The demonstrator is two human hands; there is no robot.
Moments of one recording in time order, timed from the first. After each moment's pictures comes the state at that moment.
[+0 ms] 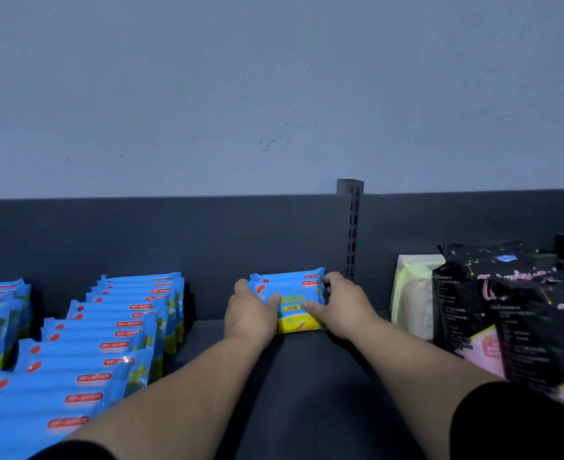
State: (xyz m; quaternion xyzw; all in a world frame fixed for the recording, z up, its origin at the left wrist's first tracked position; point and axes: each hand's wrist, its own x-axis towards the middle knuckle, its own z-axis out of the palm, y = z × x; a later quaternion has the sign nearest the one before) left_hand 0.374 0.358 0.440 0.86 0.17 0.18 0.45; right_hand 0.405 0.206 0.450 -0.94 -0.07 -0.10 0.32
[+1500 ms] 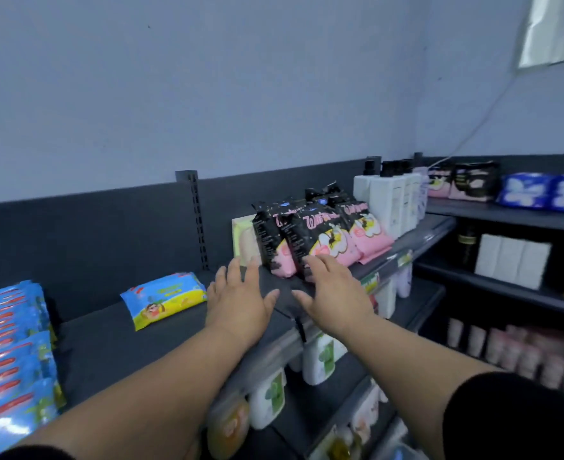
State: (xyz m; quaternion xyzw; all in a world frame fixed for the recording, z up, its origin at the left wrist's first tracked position) left_hand 0.206 0.266 0.448 0.94 -0.26 0.17 0.15; right_hand 0.131 0.122 0.449 -0.95 0.14 -0.28 0.09
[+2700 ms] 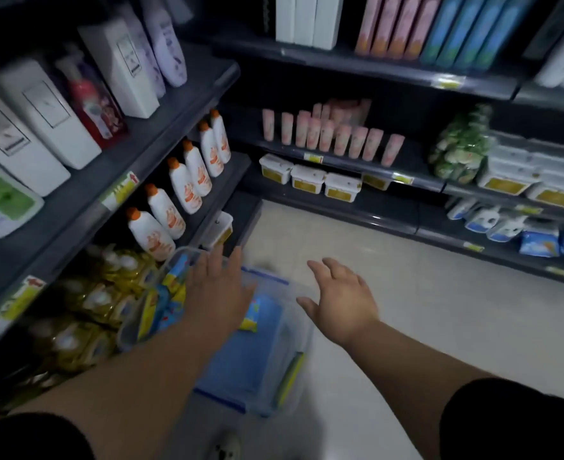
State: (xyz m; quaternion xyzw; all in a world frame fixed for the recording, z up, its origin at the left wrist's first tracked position) left_hand -0.060 -0.045 0.119 0.87 -0.47 -0.12 0.01; right_hand -0.236 -0.138 0.118 -0.88 0.44 0.05 0.17
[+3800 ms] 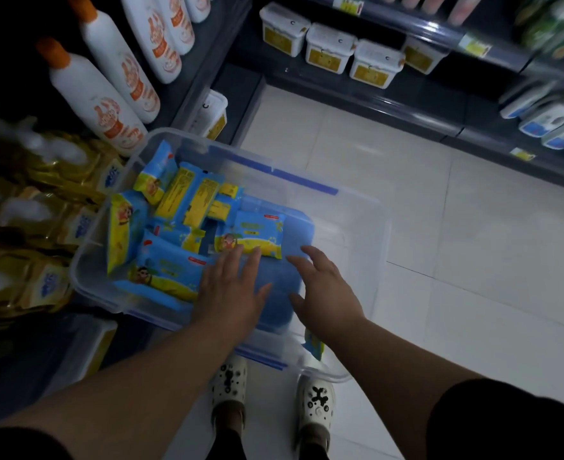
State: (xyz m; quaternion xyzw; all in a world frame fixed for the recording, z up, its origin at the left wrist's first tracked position) left_hand -0.024 0.013 -0.116 0.82 -0.50 -0.28 -0.03; right_hand -0.165 -0.069 -0.105 -0.83 0.44 0.10 0.32
